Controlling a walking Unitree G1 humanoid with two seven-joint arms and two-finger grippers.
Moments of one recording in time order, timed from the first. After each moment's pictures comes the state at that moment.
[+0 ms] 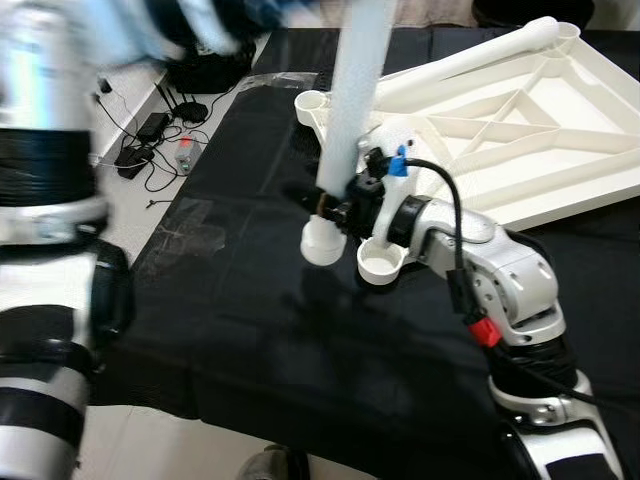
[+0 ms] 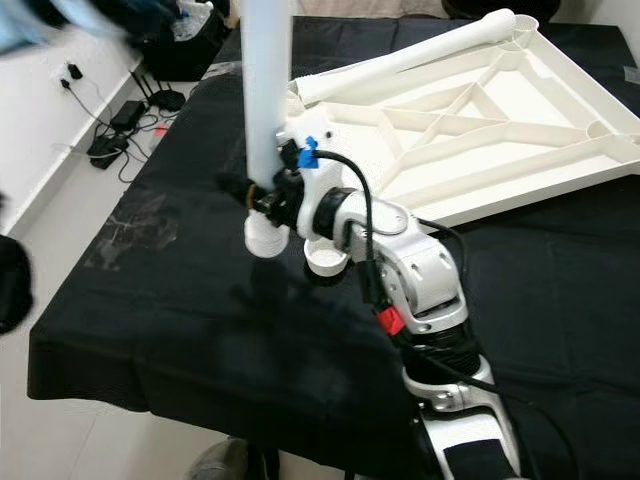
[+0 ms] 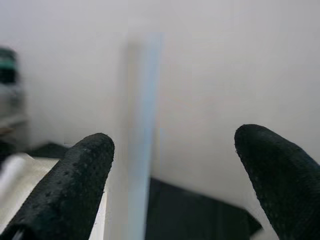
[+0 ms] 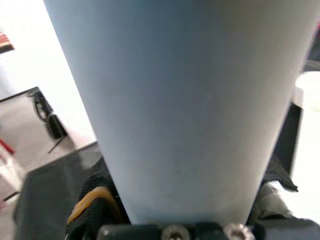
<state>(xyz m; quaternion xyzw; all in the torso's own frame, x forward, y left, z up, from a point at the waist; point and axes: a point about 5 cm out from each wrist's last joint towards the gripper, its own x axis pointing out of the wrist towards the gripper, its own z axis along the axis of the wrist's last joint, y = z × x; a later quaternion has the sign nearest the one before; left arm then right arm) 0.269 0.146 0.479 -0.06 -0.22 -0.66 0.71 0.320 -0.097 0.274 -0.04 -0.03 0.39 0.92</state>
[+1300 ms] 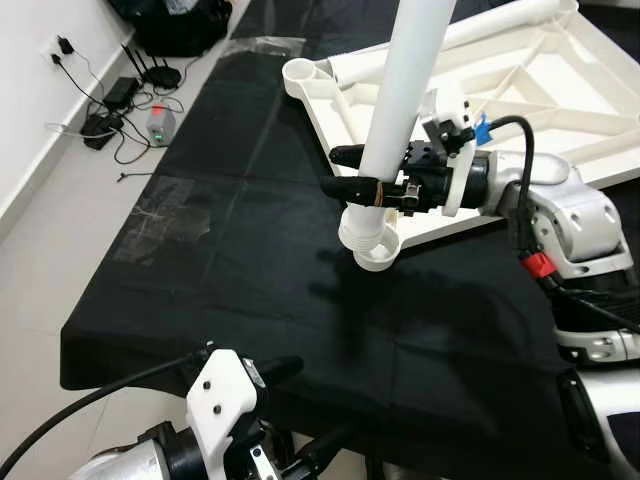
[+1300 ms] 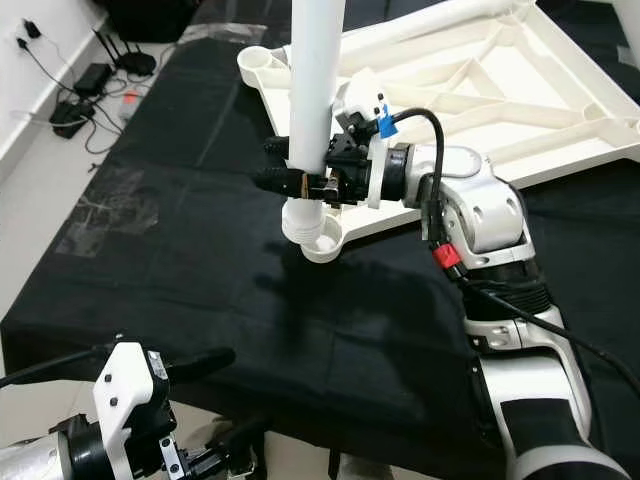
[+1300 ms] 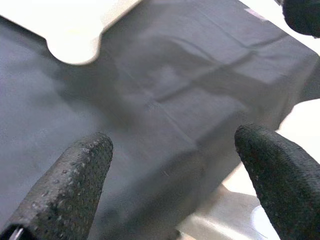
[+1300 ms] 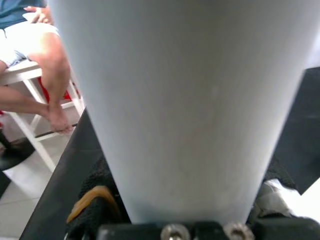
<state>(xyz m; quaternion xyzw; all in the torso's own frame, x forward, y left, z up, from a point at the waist) 0.138 0.113 0.186 0.03 0.02 -0.46 0.89 0.331 -0.133 0.309 -0.14 -0.05 0.60 0.79</state>
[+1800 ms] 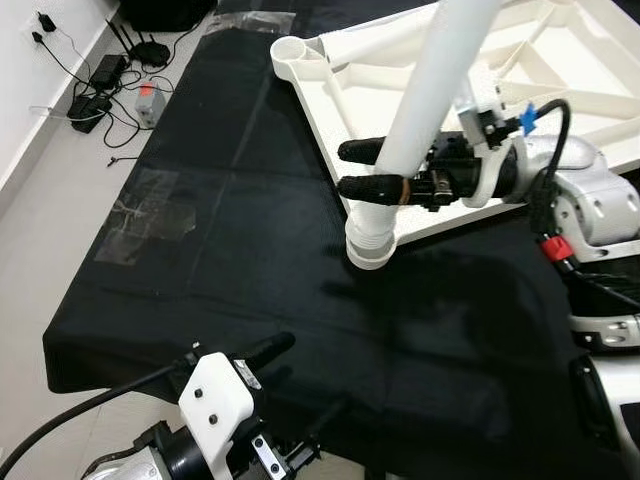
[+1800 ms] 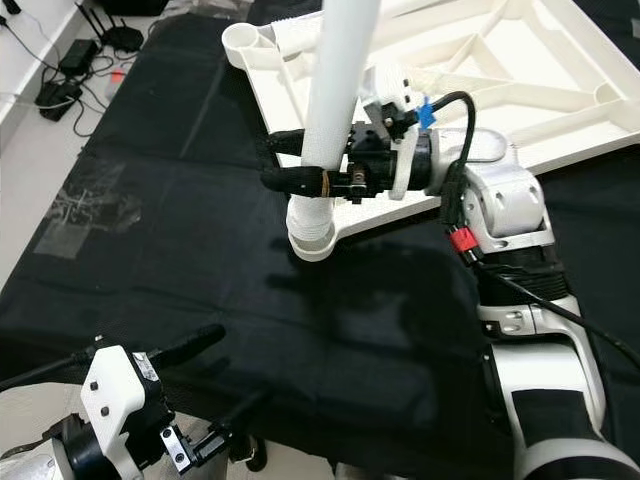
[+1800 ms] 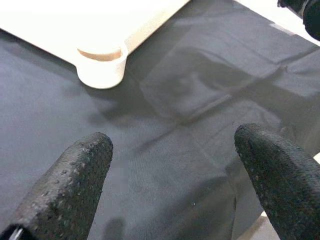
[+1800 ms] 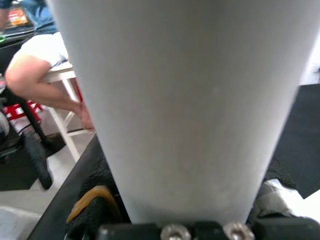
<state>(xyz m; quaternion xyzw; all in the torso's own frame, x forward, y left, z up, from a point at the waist) 0.137 0.112 0.188 0.04 -0.05 -0.43 0.90 0.324 -0.152 0.320 -0.15 -0.07 0.65 0.74</state>
